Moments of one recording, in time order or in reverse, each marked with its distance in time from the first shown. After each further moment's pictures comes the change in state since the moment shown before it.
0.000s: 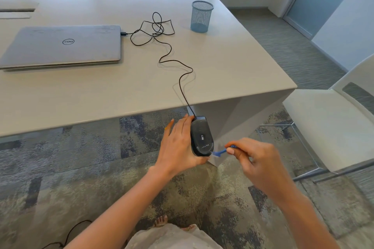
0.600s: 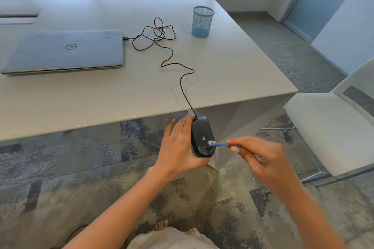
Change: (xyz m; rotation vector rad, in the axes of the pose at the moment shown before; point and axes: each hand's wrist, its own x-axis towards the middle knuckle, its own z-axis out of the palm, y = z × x) left_hand 0.006 0.001 -0.014 -0.052 0.032 0.018; right_hand 0.008 0.002 -0.011 0.079 0.075 -0.116
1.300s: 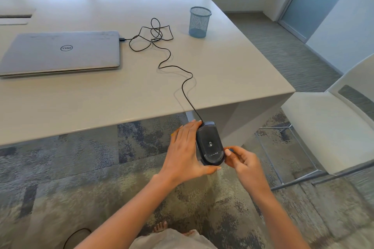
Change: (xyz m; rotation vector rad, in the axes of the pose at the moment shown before) left_hand -0.006 0.006 0.011 -0.163 -0.046 0.028; right_hand -0.019 0.024 0.064 0.536 0.044 0.762
